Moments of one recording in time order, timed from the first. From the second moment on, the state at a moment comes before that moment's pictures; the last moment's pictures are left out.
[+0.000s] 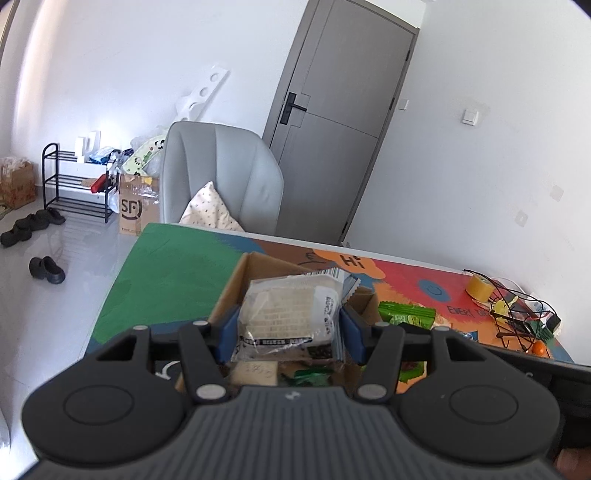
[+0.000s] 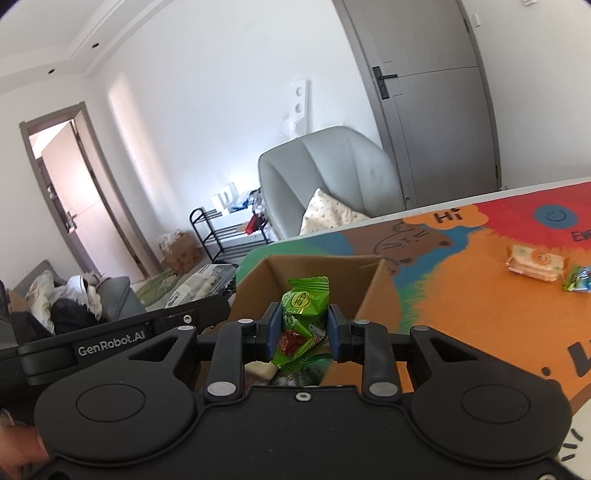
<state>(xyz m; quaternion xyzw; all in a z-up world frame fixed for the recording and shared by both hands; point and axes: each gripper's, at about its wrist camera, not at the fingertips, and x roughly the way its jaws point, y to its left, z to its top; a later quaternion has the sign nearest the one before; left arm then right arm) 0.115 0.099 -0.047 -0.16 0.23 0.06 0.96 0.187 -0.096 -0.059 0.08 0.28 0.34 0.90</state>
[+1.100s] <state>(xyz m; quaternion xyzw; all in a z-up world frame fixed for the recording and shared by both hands) 0.120 0.077 -0.054 -0.16 0.26 0.03 0.95 0.190 -0.159 -0.074 0.12 0.28 0.27 0.91</state>
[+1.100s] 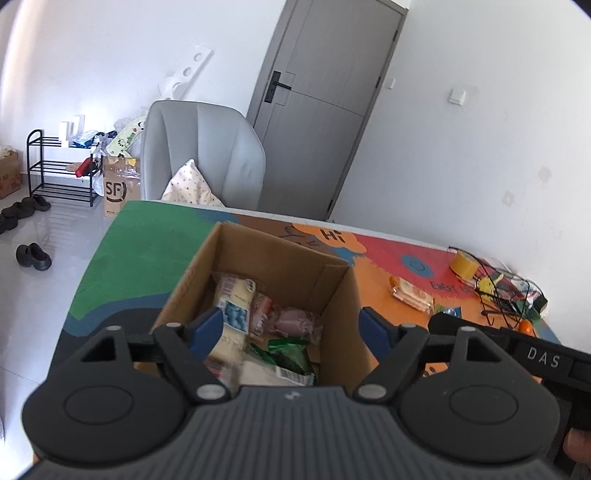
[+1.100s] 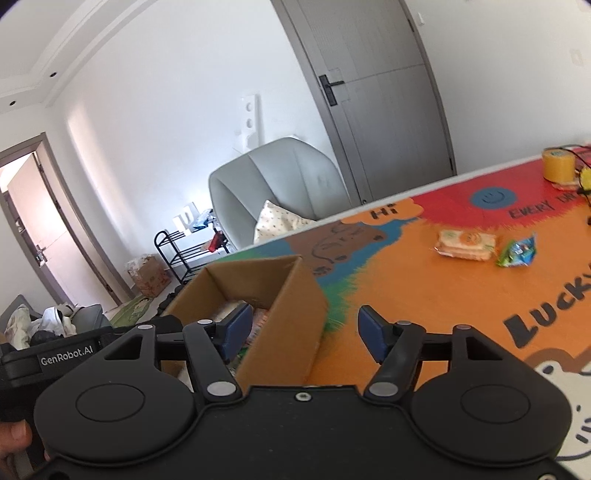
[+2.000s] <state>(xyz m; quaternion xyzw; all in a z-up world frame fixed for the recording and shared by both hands) 0.166 -0.028 -0.057 -0.10 0.29 -0.03 0.95 0.206 -0.282 -0.102 0.18 0.30 0.20 0.92</state>
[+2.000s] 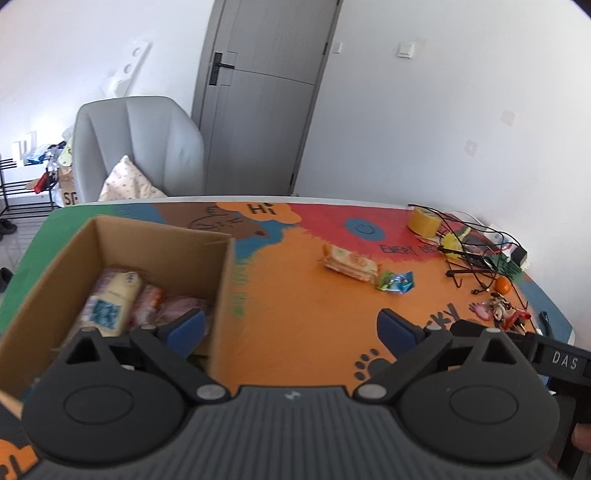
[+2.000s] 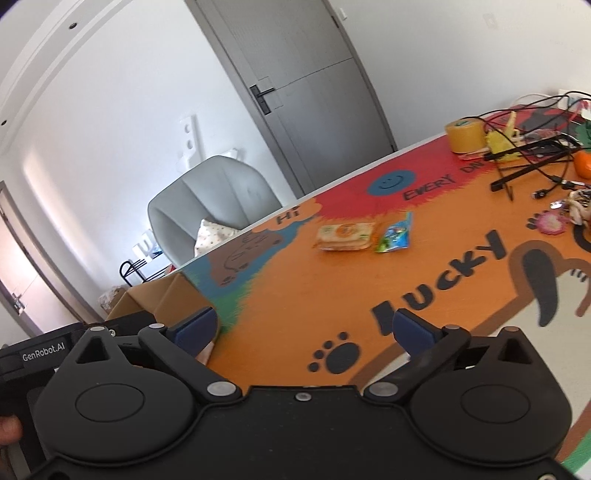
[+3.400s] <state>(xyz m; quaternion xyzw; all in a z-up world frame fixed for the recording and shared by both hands) 0.319 -0.107 -0.079 -0.11 0.34 -0.05 0.93 0.323 -0.332 -0.133 0.23 0.33 0.16 0.90</state>
